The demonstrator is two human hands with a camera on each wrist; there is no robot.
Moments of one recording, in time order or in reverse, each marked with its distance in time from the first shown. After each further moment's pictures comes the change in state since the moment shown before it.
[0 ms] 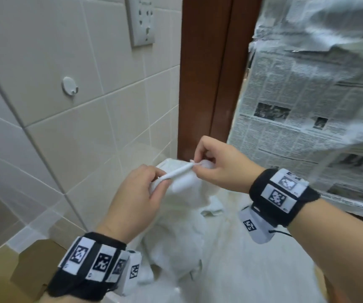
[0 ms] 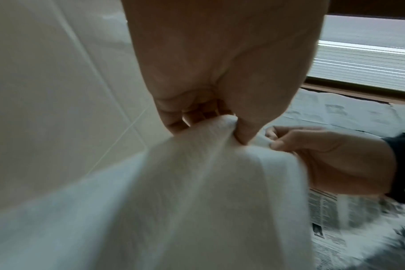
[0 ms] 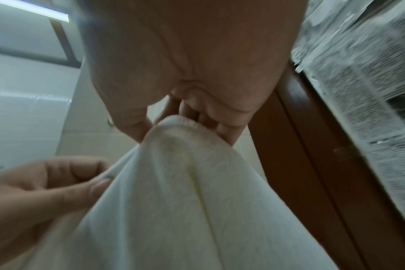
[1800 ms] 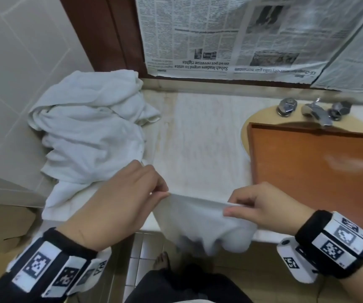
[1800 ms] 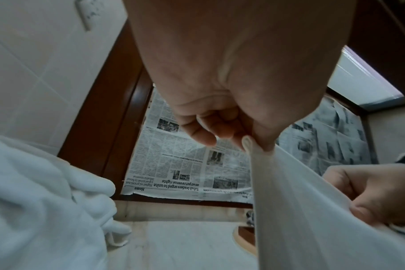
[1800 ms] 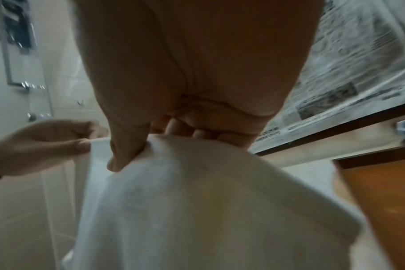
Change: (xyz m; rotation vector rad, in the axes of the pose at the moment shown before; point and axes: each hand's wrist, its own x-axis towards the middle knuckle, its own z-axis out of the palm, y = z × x) left_hand -0.159 0.069 0.089 0.079 -0.727 0.517; right_hand -0.384 0.082 0.050 0.096 -0.242 0.557
